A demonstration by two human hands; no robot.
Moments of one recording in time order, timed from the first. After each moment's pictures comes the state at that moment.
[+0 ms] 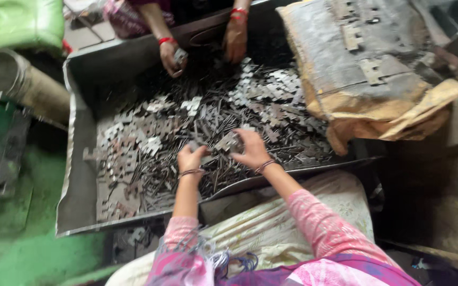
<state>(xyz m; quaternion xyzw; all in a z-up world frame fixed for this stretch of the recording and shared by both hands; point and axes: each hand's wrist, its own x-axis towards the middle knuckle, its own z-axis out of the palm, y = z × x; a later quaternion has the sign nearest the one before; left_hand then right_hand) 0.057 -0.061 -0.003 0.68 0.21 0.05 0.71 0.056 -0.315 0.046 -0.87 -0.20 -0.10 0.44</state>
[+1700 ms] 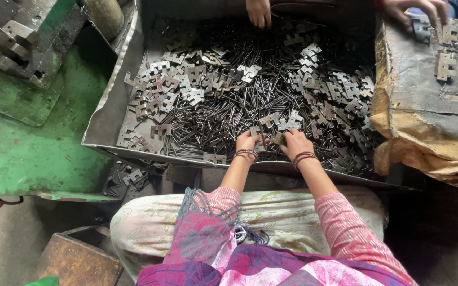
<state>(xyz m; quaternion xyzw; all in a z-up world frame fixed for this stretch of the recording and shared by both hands) 0.028 -0.130 -0.093 0.33 0.28 -0.03 0.90 0.044 -0.313 0.025 -0.97 -0.21 0.09 0.07</state>
